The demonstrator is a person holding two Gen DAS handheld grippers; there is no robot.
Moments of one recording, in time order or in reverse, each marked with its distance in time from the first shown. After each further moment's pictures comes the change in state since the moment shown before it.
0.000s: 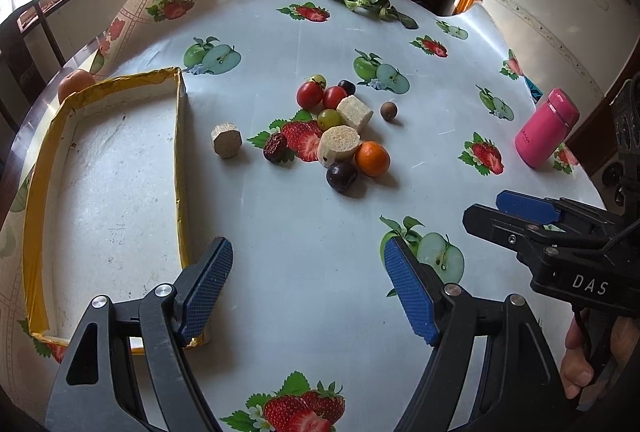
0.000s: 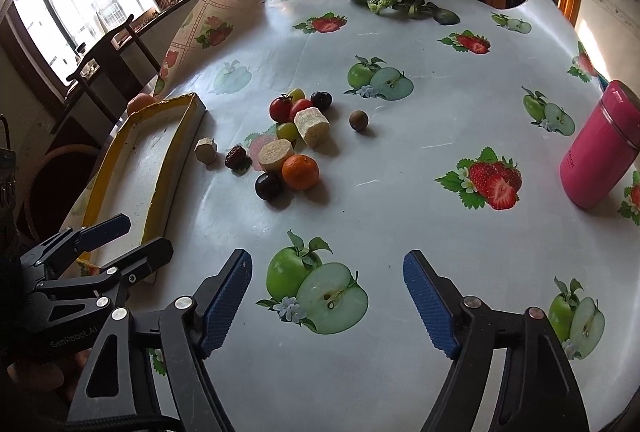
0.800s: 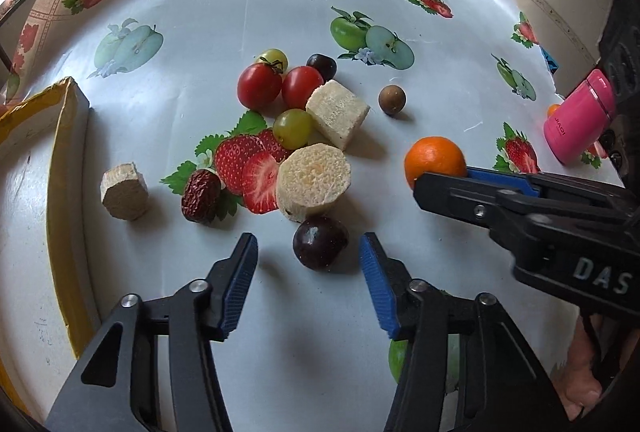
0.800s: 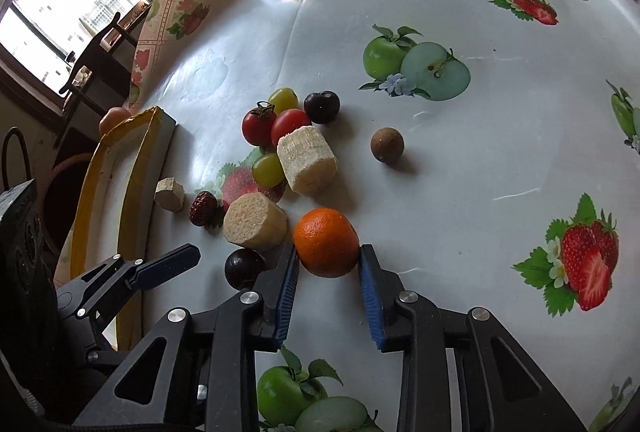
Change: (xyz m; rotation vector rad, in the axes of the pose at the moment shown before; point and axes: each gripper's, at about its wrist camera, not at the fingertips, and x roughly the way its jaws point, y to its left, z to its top) left arm 0.110 -0.022 0.048 0.088 0.136 -0.057; right arm 0.090 -0.024 0.063 0.081 0.085 0.076
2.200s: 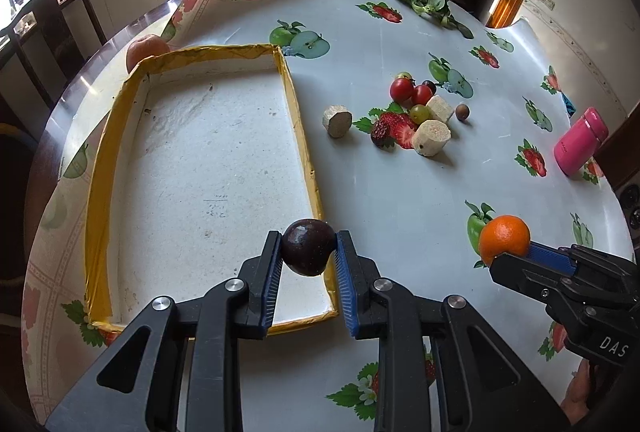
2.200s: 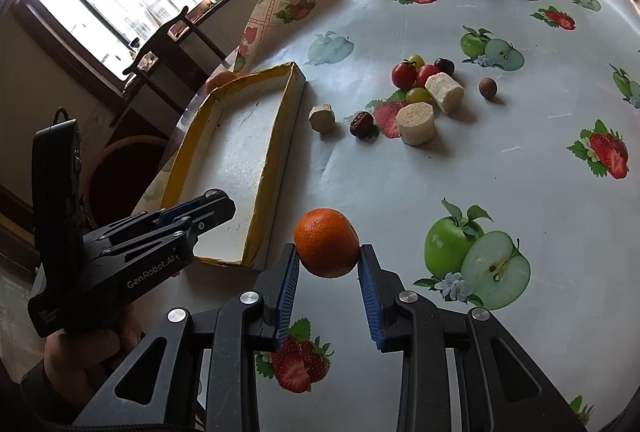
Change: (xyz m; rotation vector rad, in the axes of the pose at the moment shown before) left arm -0.129 0.093 -0.094 -0.175 -0.120 0.141; right arm -0.062 0.111 -0.103 -0.099 -0.044 0.128
